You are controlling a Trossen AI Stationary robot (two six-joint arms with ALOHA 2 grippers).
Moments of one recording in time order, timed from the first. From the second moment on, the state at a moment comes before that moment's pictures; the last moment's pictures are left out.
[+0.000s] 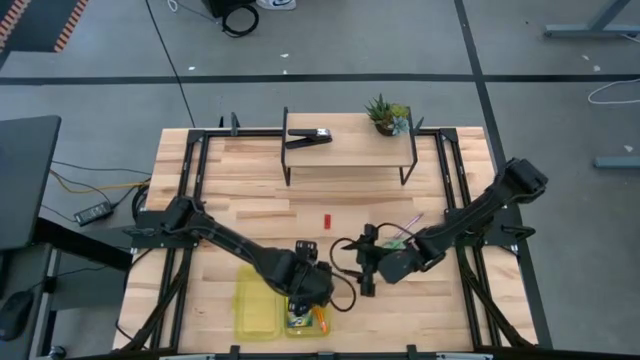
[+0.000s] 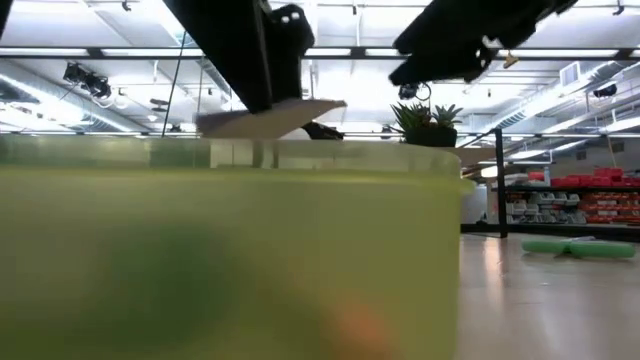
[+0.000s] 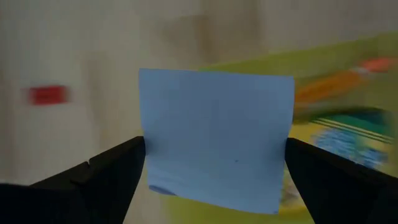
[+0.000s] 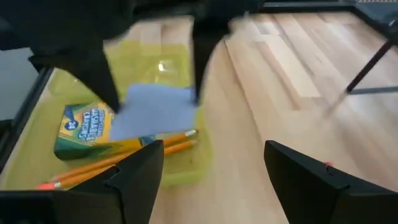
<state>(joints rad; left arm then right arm) -0.45 2.05 1.76 -1.01 -0.25 -0.28 0.53 1.54 0.87 0.05 0.57 0.35</state>
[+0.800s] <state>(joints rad) -0.54 2.08 1.76 -1.03 -0.21 -0.43 0.52 1.83 0.88 0.48 0.52 0.70</state>
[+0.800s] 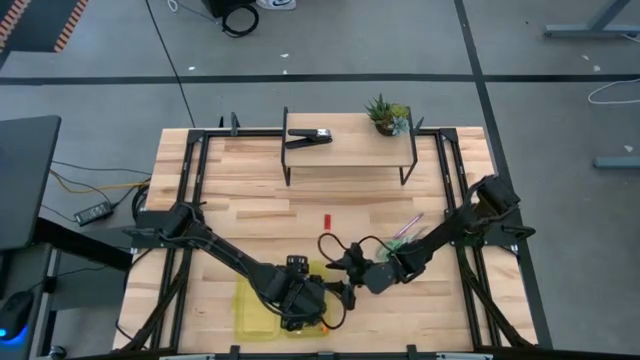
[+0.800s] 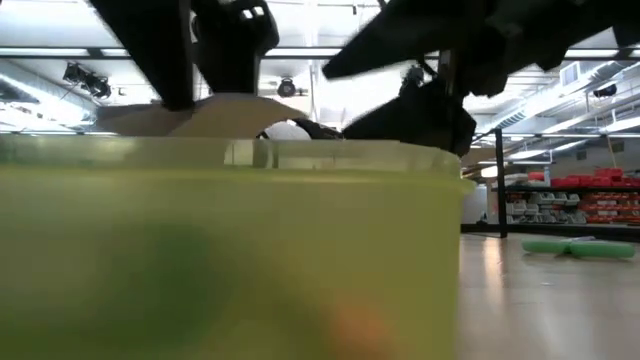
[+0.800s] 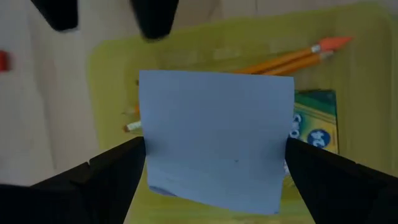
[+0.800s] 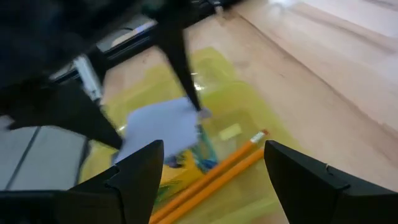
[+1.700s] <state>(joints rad) -0.56 2.13 1.76 -0.96 -0.33 -0.34 0.49 1.99 1.01 0.51 0.57 0.48</state>
